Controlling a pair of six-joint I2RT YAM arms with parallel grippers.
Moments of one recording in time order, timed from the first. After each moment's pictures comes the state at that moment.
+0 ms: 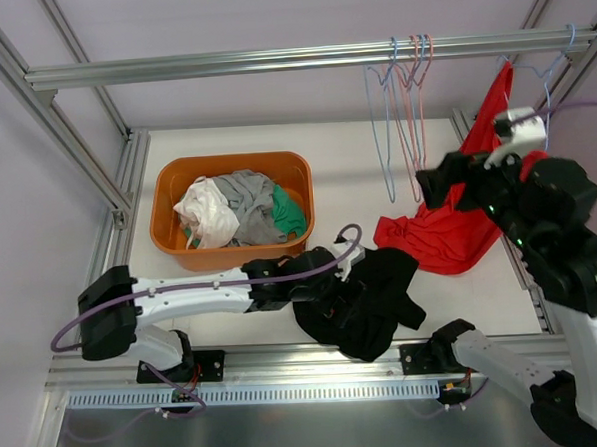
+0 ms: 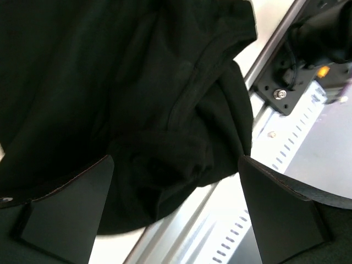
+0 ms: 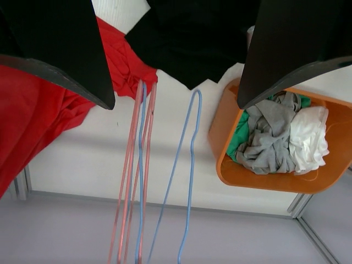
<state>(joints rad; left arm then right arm) -1.25 1.42 0.94 -0.23 -0.01 -0.44 0.46 0.91 1.63 -0.91 0.14 0.16</state>
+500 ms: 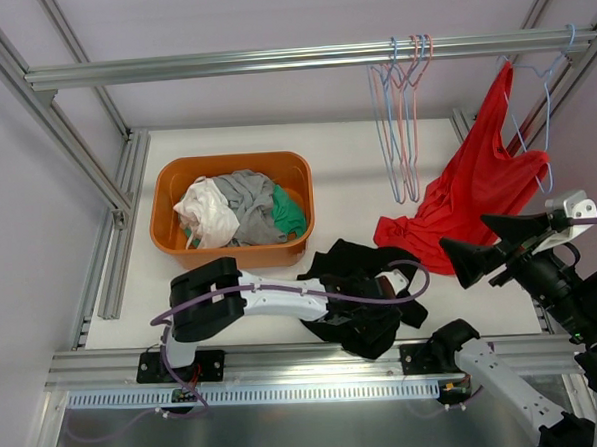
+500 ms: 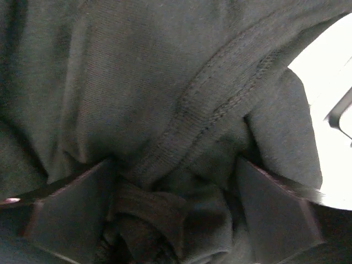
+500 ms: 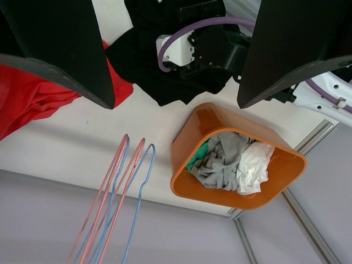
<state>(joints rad) -1.38 1.95 1.26 -0.32 -0.18 -0.36 0.46 0.52 1.48 -0.99 -0.06 0.13</state>
